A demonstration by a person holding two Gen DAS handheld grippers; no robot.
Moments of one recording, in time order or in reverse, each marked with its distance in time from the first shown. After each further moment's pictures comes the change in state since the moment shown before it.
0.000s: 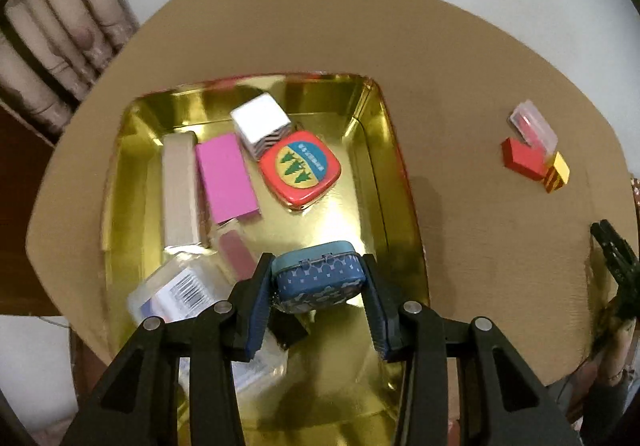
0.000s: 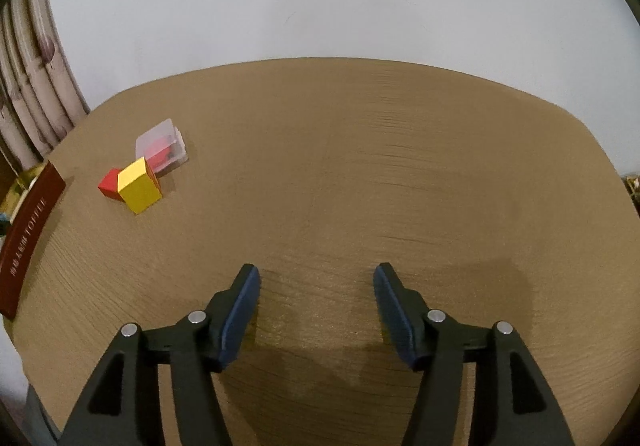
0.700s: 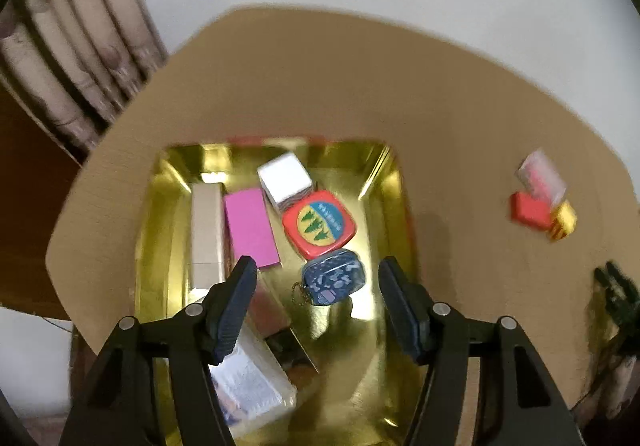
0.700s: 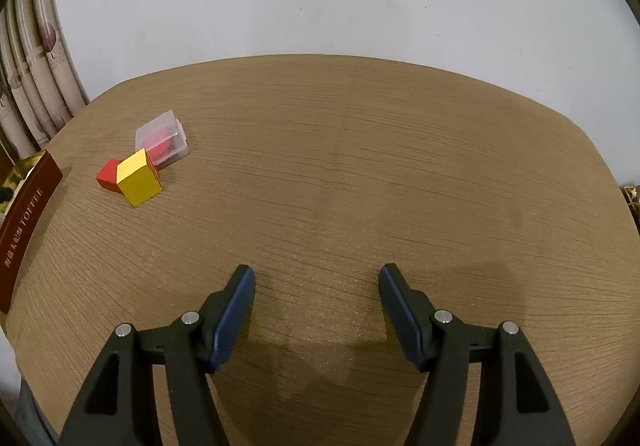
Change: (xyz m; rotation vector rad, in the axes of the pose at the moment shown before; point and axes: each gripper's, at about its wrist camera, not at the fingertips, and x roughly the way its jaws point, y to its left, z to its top) left arm -0.035 -0.017 0.002 -0.075 -0.167 0.047; right arm 0.004 0.007 -0.001 -0.014 0.004 -0.009
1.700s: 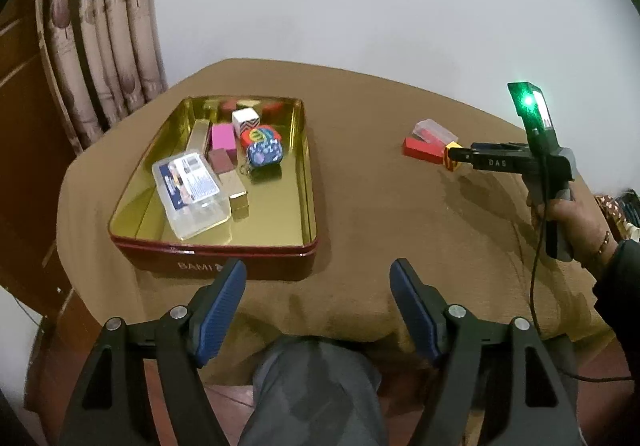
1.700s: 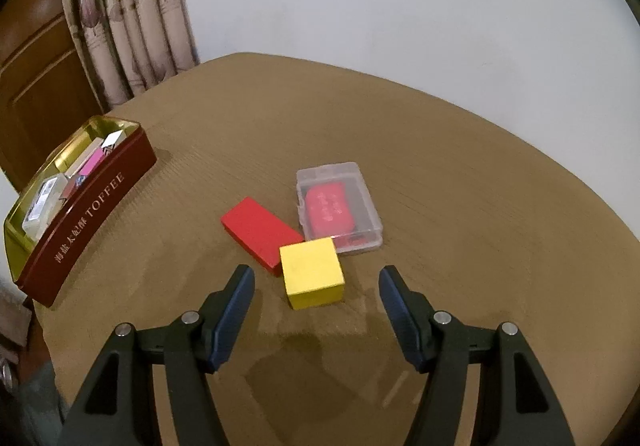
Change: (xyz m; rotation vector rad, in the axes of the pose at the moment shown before) left arm -0.080 -0.049 -0.174 0.010 -0.270 -0.094; right arm 0.024 0.119 0.068 -0.355 0.004 0.267
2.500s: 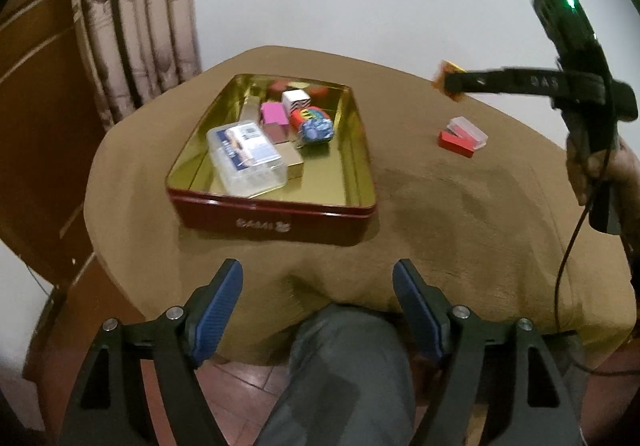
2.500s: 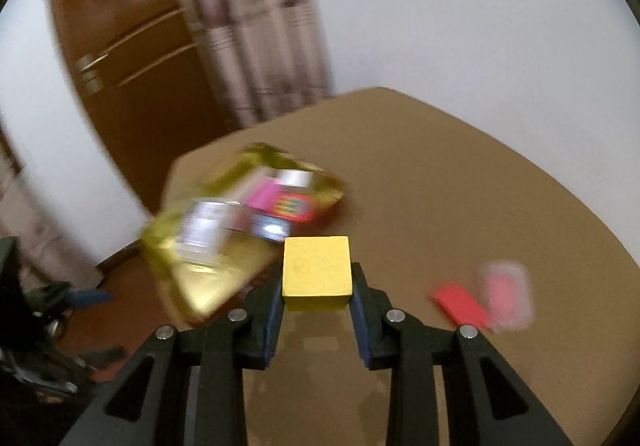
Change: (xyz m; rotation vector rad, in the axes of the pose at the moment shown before) left arm -0.024 0.039 -0.024 -0.086 0.013 0.068; right arm -0.062 0.151 0.061 -0.214 -0.043 0.357
